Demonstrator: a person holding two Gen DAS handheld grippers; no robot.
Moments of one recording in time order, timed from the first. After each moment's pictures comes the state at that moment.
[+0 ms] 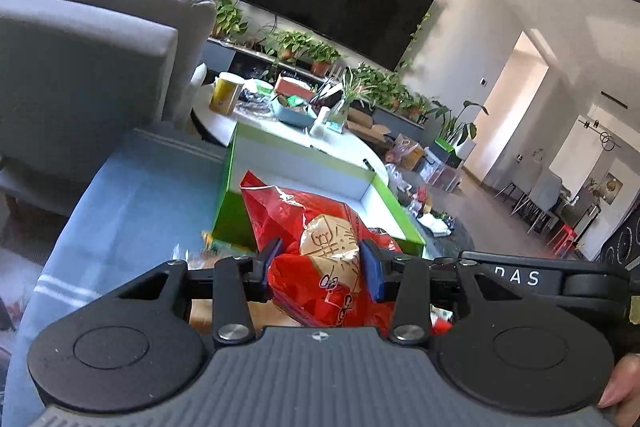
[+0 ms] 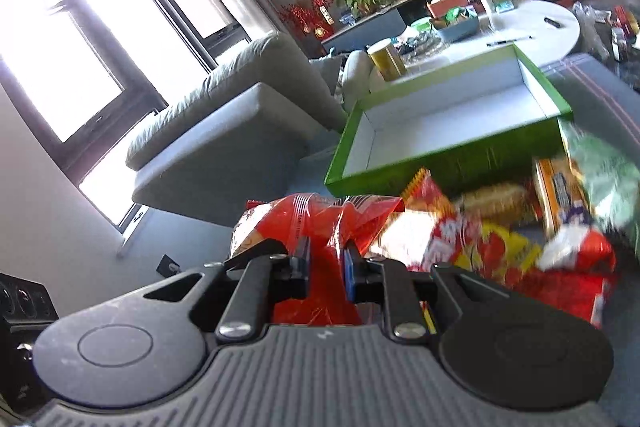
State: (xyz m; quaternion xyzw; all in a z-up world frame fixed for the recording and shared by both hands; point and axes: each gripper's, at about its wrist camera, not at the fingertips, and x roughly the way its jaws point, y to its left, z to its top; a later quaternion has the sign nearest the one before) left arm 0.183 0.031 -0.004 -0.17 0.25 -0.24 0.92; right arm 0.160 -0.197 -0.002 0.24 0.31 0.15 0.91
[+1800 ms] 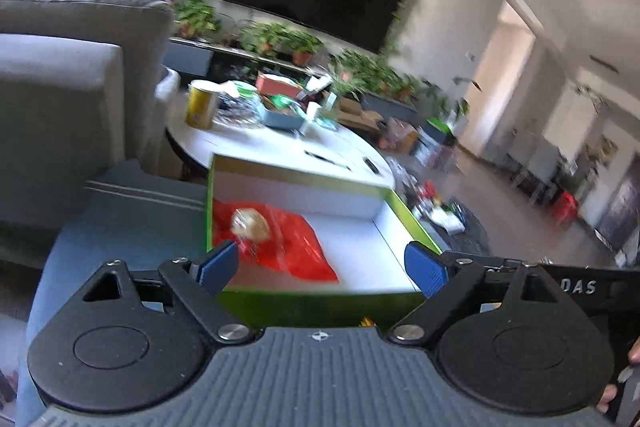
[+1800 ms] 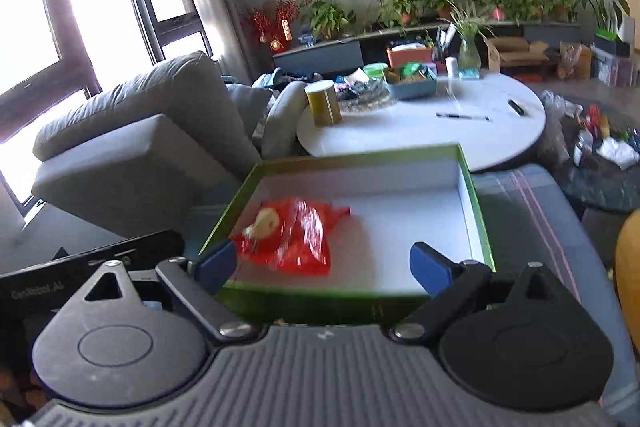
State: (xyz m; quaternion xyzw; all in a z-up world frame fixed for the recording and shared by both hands) left arm 0.277 0.000 0.002 -0.11 0.26 -0.27 0.92; right arm 0.222 -0.248 0.013 0.11 0.30 0.07 0.94
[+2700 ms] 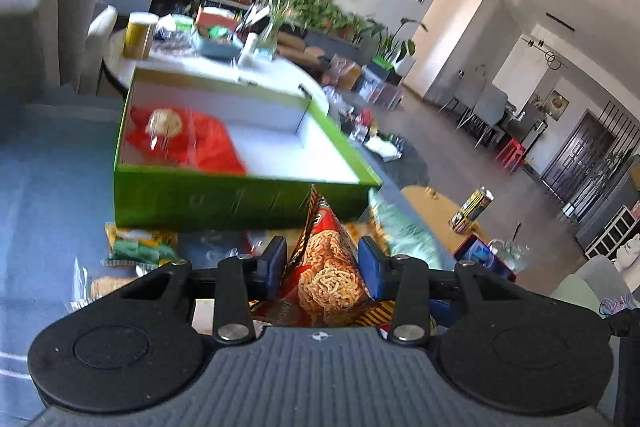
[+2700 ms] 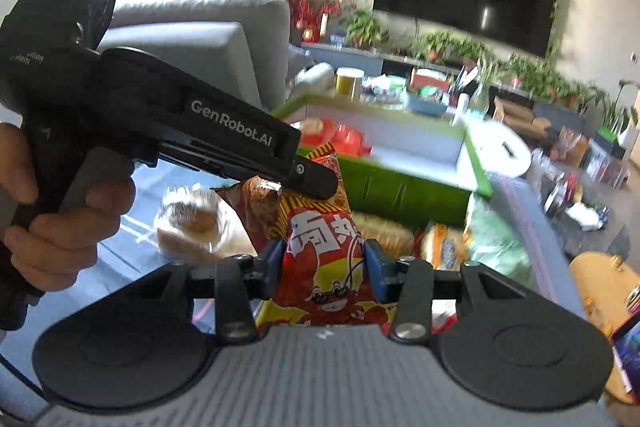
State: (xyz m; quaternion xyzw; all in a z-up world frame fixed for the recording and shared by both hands) left arm 0.219 -0.022 -0.006 -0.10 0.33 -0.36 0.87; right arm 0.140 -0.174 -0.036 -0.07 0.26 0.08 0.96
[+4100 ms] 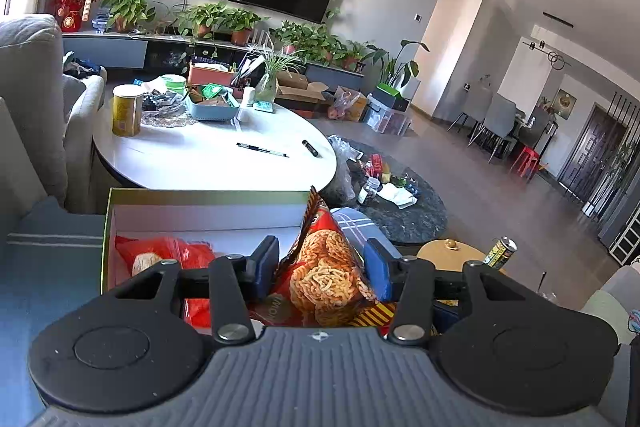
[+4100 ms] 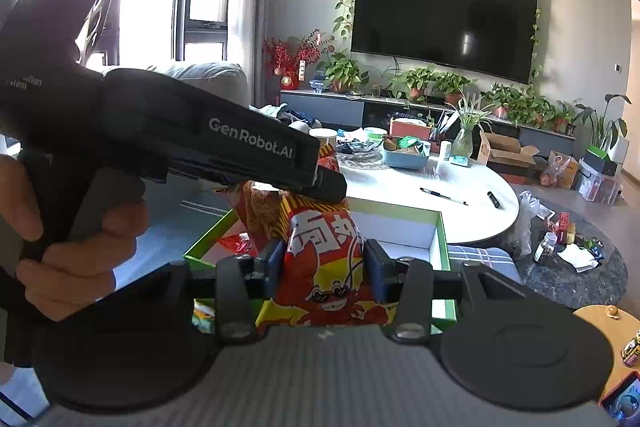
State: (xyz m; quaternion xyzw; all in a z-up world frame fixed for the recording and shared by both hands) left arm 0.315 -0.077 0.049 -0.07 0.28 -0.34 0.89; right arm 0.197 -0.204 -0.006 -0.04 0.21 0.06 0.98
